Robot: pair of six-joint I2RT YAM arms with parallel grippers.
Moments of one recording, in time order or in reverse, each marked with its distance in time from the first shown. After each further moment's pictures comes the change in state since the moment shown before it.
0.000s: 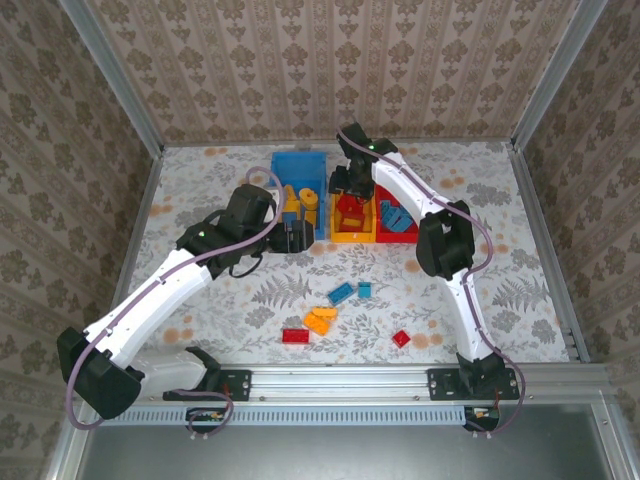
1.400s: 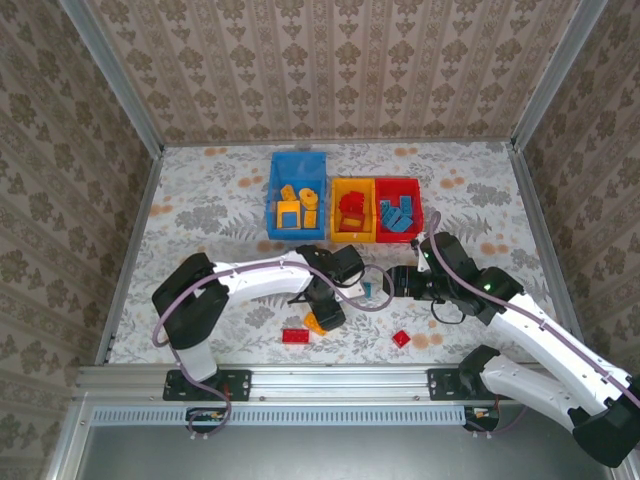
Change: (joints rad) left arm -0.396 0.567 0.027 -0.152 -0.043 0.669; right arm 0.159 -1.502 -1.483 0.232 -0.045 0.059
